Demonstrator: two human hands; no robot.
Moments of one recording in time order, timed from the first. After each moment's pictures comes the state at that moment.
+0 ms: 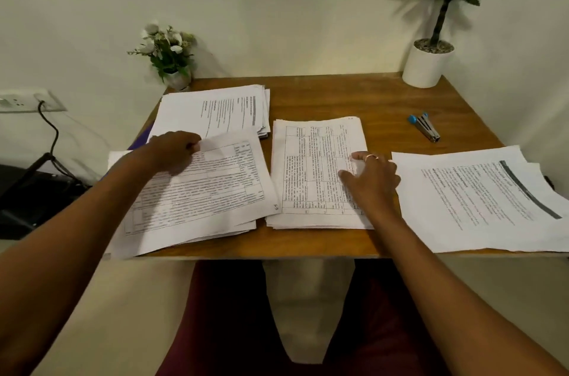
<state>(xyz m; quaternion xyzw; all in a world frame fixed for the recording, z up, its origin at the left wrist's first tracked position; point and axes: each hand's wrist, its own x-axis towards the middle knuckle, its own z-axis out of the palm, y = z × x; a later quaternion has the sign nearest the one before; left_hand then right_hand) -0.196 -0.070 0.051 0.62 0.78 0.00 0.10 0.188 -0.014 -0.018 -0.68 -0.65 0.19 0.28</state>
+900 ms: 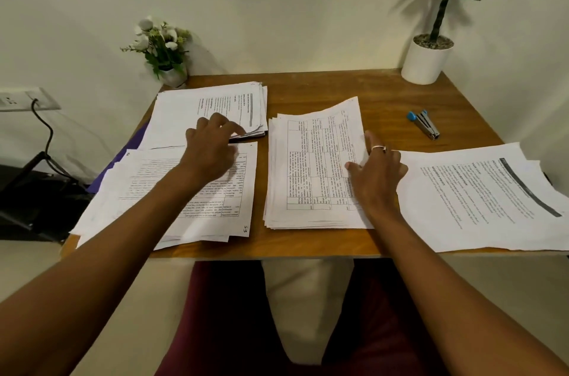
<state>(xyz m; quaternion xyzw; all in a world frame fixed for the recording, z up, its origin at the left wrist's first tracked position) -0.111 -0.062 0.038 0.65 0.74 0.16 -0.02 0.190 0.001 -0.025 -0.67 -0.65 0.12 0.34</state>
